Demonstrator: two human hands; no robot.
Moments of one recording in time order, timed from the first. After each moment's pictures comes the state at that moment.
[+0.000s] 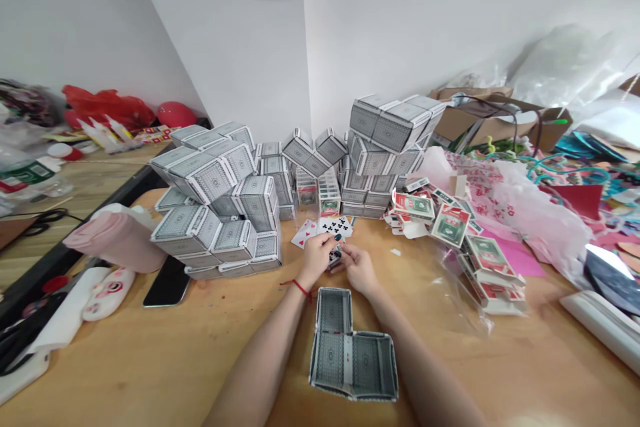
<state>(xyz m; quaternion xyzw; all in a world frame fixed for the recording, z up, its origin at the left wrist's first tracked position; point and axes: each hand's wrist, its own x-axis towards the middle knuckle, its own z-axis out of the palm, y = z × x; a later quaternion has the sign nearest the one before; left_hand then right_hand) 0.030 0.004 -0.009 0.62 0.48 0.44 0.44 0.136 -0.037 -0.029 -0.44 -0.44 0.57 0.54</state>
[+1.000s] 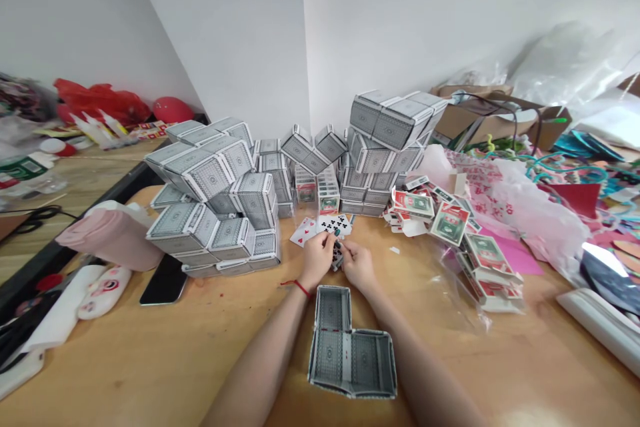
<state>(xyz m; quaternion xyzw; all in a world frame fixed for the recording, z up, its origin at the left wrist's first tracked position) 0.033 -0.002 -0.017 0.66 0.51 0.44 0.33 0.140 -0.035 -0.025 -0.56 -0.57 0.35 0.49</state>
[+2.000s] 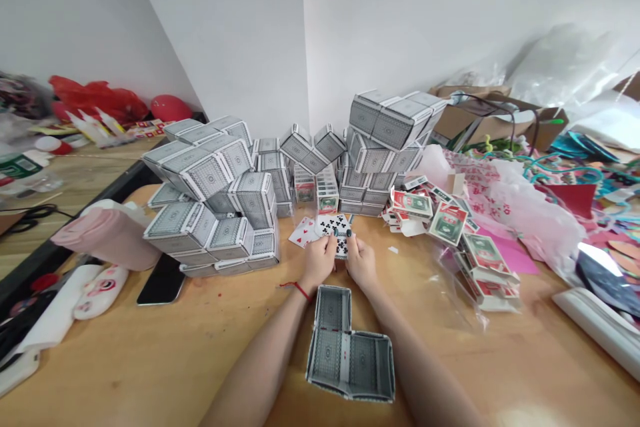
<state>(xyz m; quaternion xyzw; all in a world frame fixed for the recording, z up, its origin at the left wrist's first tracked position) 0.036 -0.010 -0.014 0.67 0.52 0.42 0.32 0.139 -0.035 -0.020 -0.62 -0.46 0.34 0.53</state>
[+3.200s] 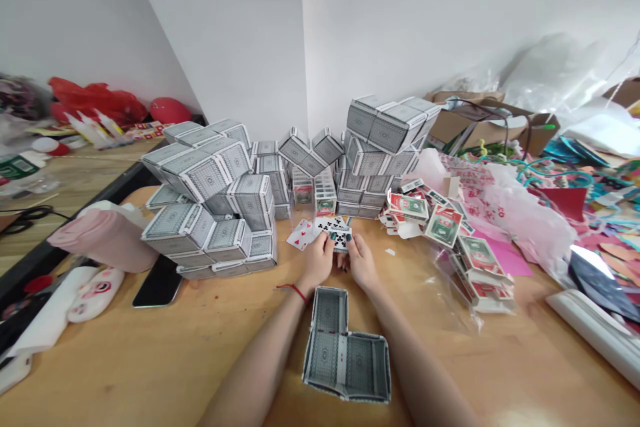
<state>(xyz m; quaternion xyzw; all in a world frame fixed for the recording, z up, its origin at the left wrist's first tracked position) 0.036 -0.005 -0.020 0.67 0.50 0.42 0.35 0.147 -0.033 -0.013 -0.53 -0.45 0.47 0.54</state>
